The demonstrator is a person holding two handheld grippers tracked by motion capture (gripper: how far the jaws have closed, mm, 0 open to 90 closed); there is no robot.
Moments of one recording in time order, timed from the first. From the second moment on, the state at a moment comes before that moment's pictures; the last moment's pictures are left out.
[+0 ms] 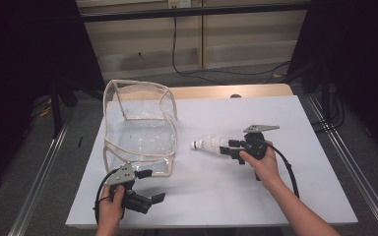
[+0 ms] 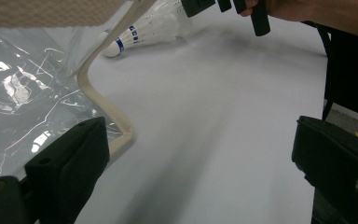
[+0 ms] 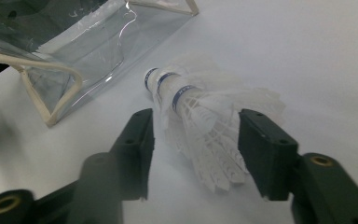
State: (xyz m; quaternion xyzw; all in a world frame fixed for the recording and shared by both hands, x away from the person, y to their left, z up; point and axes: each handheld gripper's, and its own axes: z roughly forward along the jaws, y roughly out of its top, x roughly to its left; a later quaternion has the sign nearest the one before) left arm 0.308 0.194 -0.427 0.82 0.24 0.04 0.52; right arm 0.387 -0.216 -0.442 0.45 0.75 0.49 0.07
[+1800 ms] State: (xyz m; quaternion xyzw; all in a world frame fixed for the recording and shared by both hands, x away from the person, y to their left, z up) left arm 0.308 0.194 -0.427 0.82 0.24 0.04 0.52; right arm 0.400 -0.164 -0.445 0.43 0.77 0.45 0.13
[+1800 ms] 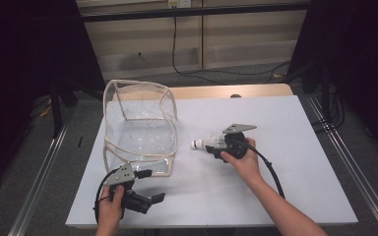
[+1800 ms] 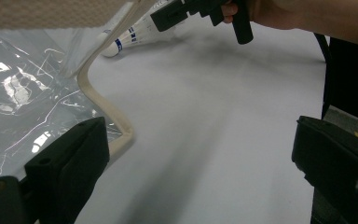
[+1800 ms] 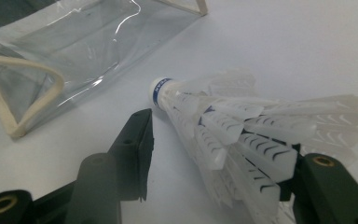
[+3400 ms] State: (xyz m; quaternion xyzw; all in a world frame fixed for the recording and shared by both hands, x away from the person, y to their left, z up) left arm 0.307 0.195 -0.426 0.82 0.24 0.04 0.52; right arm 0.400 -0.173 -0.430 0.42 0.78 0.45 0.09
